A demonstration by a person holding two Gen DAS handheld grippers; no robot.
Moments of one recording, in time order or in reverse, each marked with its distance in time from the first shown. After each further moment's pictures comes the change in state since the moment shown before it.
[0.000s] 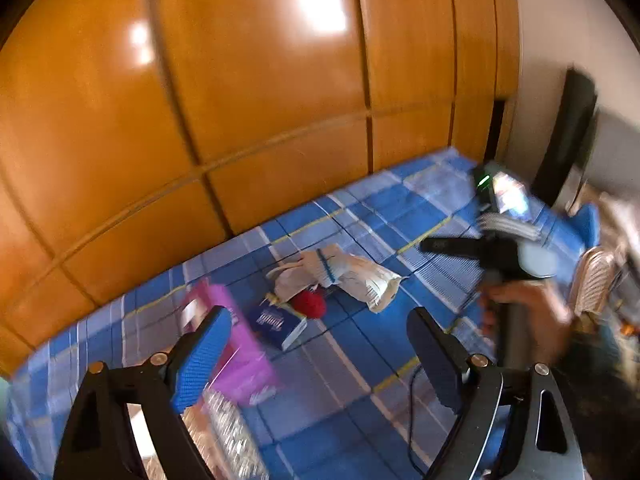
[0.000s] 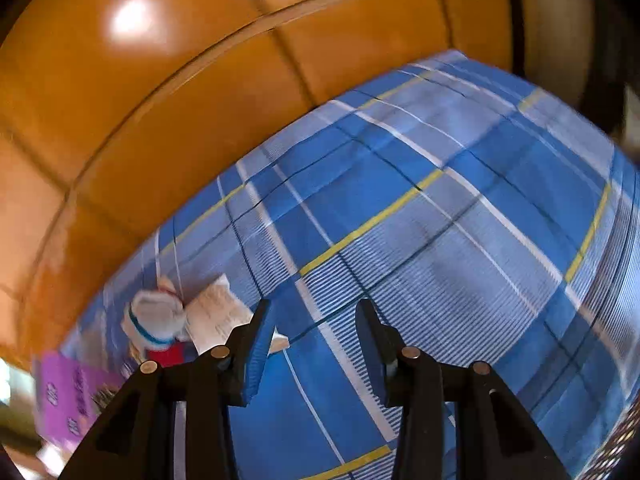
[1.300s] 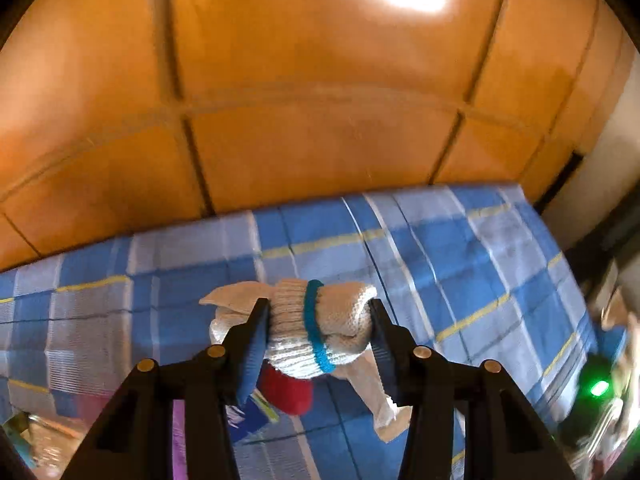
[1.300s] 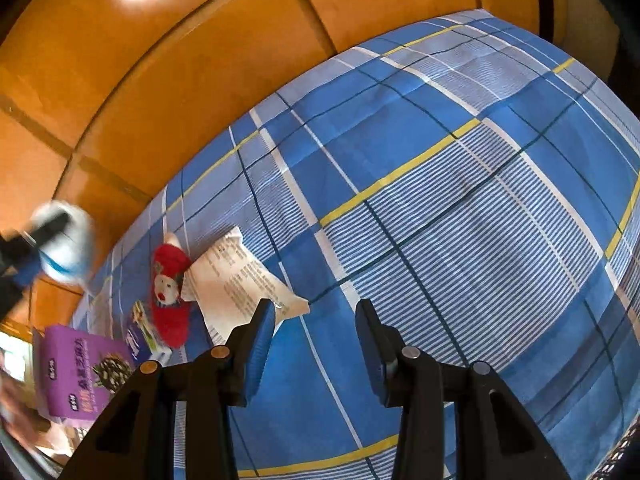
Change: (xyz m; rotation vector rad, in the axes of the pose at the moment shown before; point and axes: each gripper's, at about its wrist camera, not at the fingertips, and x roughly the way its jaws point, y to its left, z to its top) left arm 0.159 0.066 0.084 -0.377 0.144 -0.025; right arm 0.032 0.015 -0.015 -0.076 0.162 0.041
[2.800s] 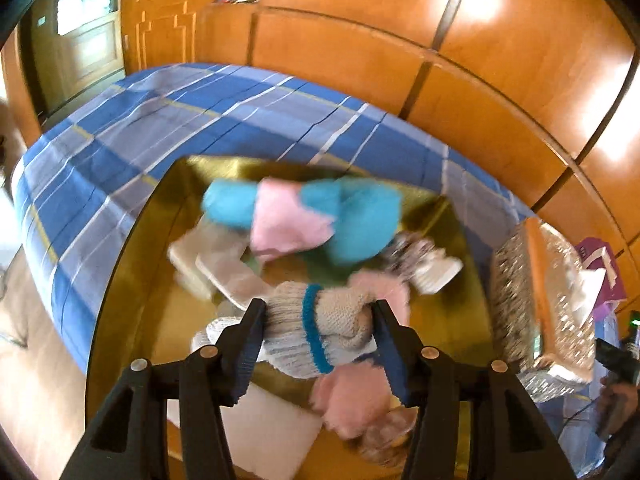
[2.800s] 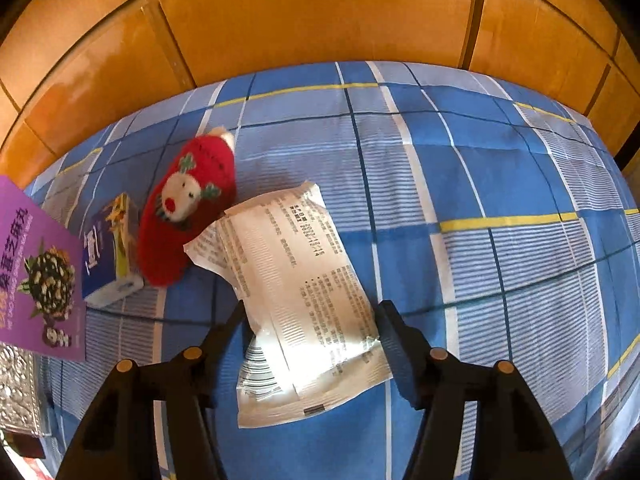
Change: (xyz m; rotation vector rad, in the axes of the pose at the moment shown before) left arm -0.181 0.357 -0.336 -0.636 -0.076 0.344; right arm 0.051 0.077 -0.025 -0.483 0.074 -0.132
